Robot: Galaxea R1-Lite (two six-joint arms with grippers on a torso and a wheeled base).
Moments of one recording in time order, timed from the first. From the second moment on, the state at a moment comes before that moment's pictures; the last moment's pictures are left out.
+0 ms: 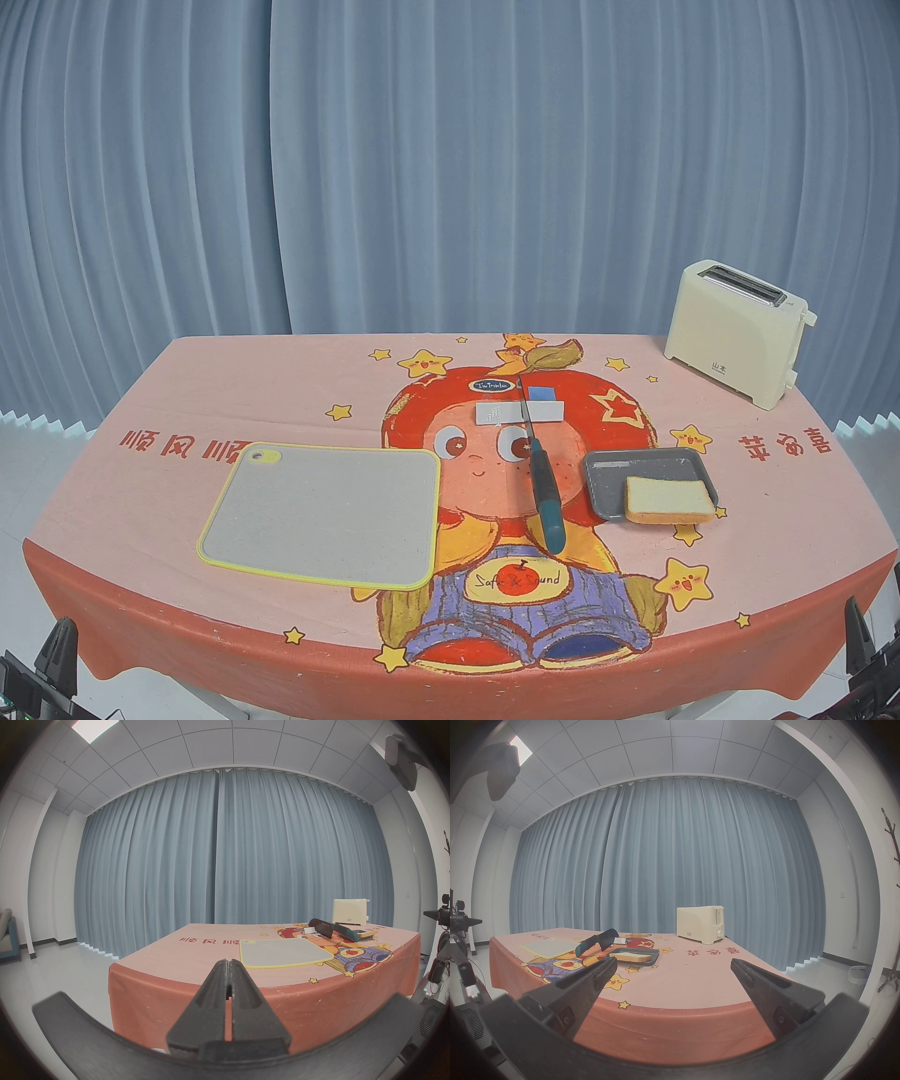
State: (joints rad) left arm 0.00 0.02 -0.02 0.00 0.01 -0.01; right arm 0.00 0.02 -0.02 0.00 0.01 0.01
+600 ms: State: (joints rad) left arm 0.00 0.02 -0.02 0.00 0.01 -0.01; right arm 0.00 0.02 -0.02 0.00 0.00 0.01
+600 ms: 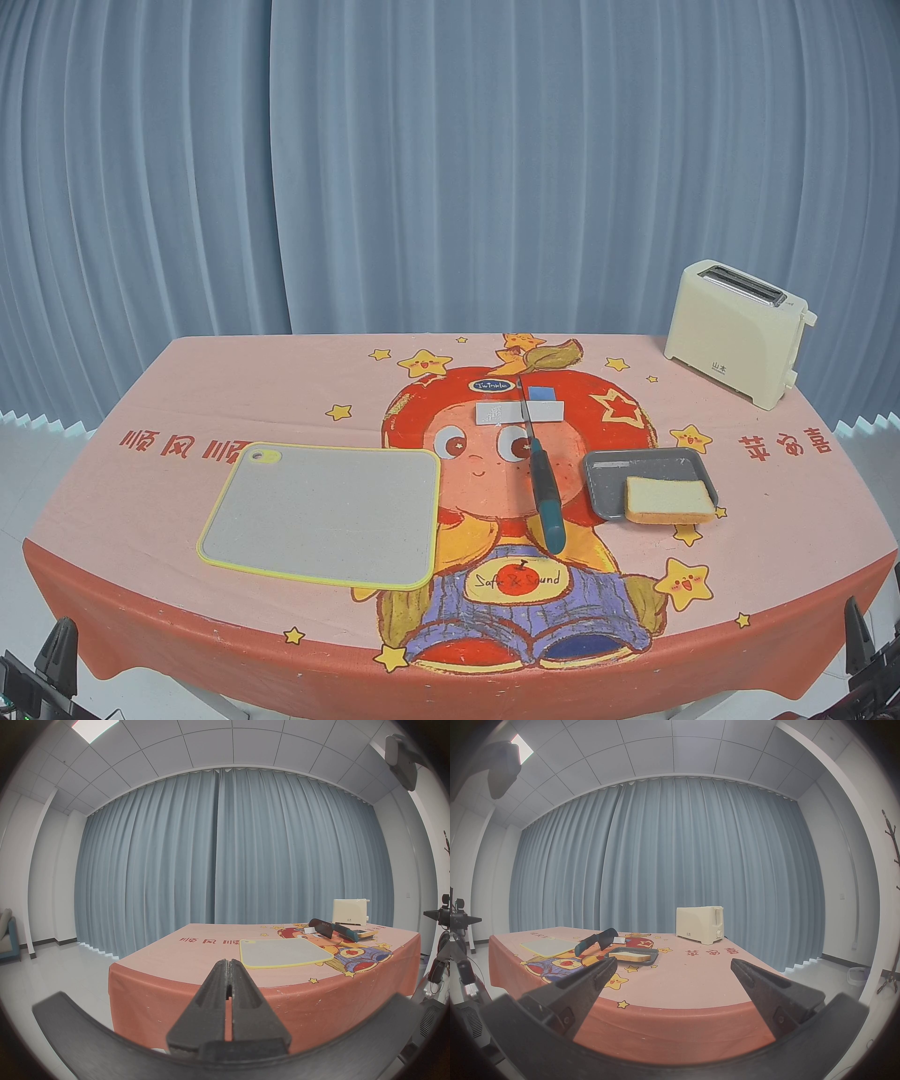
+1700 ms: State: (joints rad) left arm 0.00 0.02 -0.02 0.00 0.01 -0.01; right arm 0.00 0.02 -0.02 0.00 0.01 -0.01
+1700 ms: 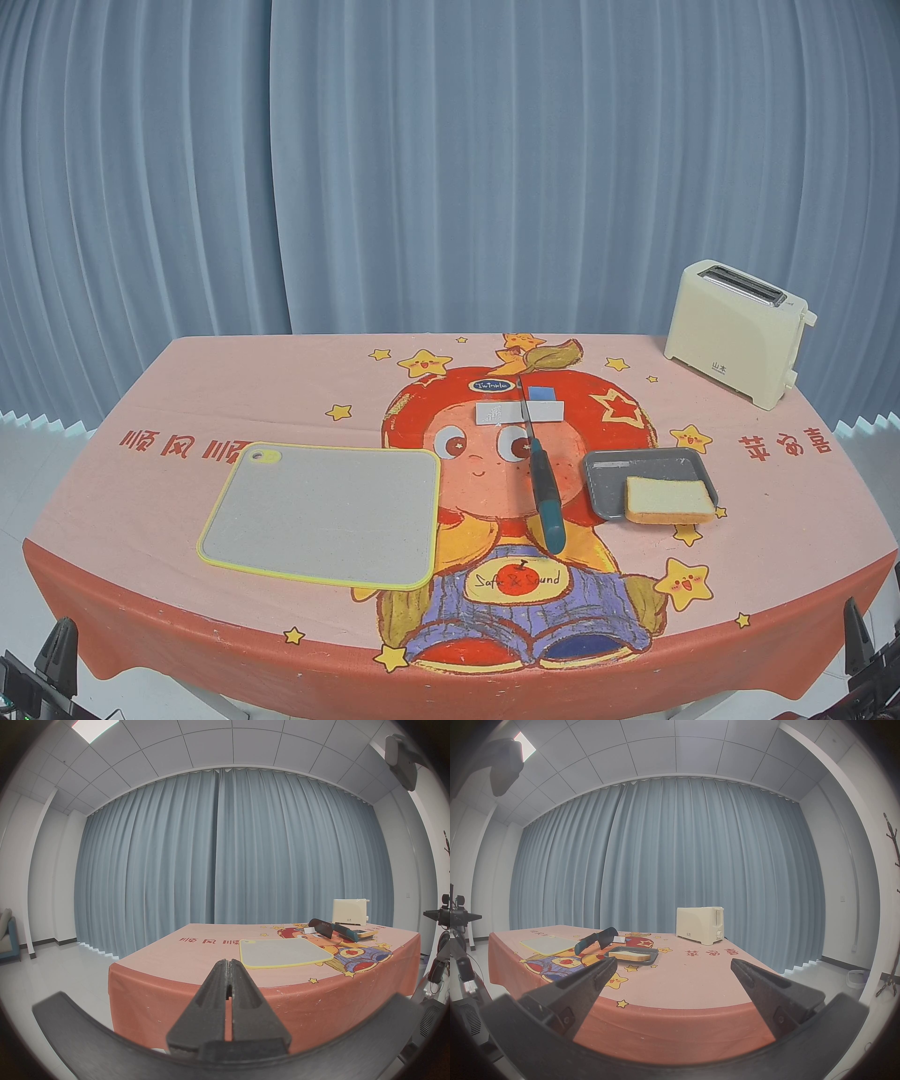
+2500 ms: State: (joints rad) left arm 0.00 0.02 -0.02 0.00 0.01 -0.01; right arm 0.00 0.02 -0.02 -0.01 0.00 -0.01
